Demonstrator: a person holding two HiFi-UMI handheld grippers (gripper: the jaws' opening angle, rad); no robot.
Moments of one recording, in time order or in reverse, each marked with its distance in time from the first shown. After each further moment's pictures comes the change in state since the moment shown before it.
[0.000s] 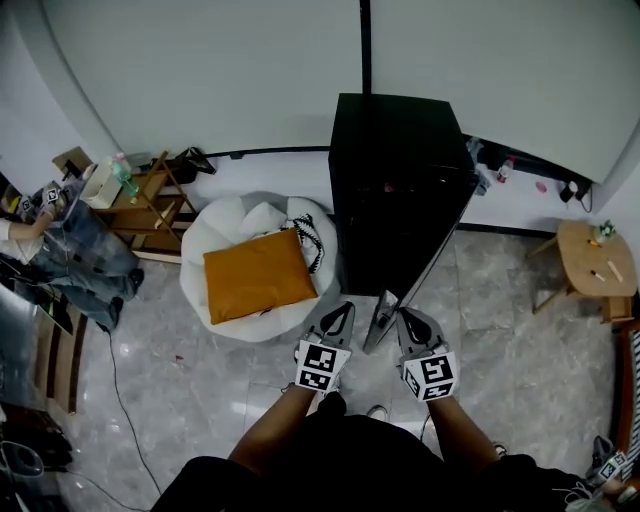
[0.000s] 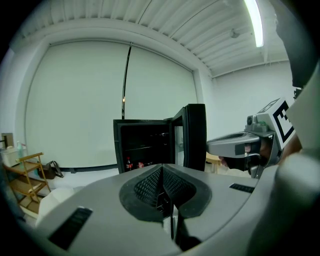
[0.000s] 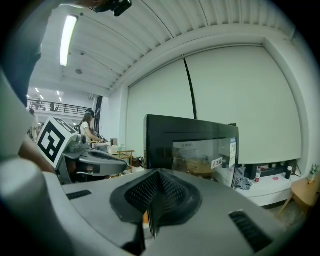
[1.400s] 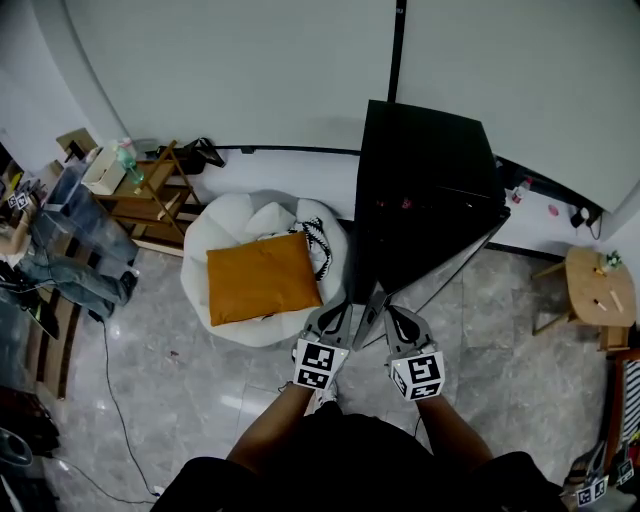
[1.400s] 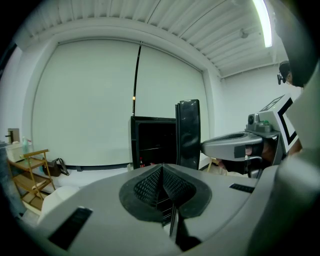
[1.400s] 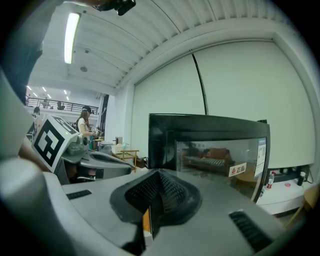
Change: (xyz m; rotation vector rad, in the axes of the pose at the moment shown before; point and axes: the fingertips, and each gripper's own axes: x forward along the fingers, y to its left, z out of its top) left arm 0.026 0.081 -0.004 -0.044 -0.007 0.066; right arm 0.098 0.027 0.015 -0.040 0.001 0.070
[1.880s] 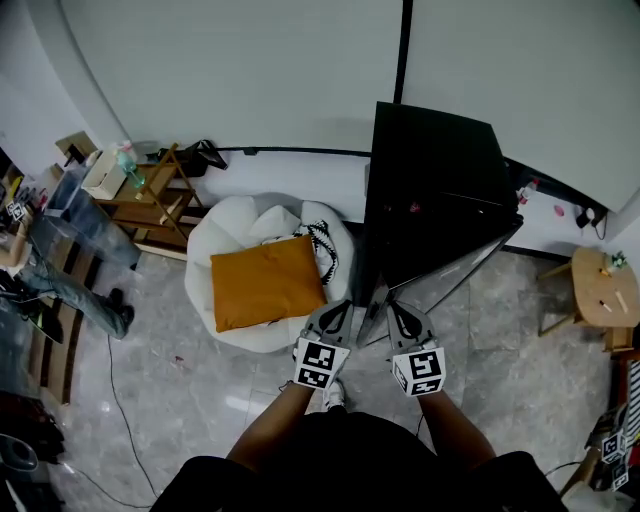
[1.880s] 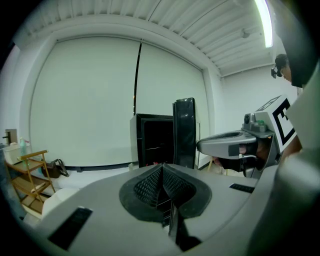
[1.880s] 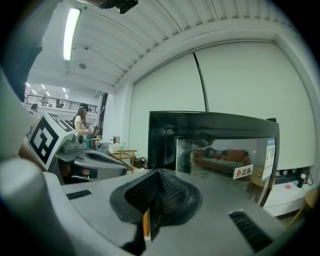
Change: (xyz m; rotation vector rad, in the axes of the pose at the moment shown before) left arm 0.013 0.034 -0.001 0.006 0.014 -0.014; right arm 0.042 -0.003 0.004 -0.012 -0.001 -0.020
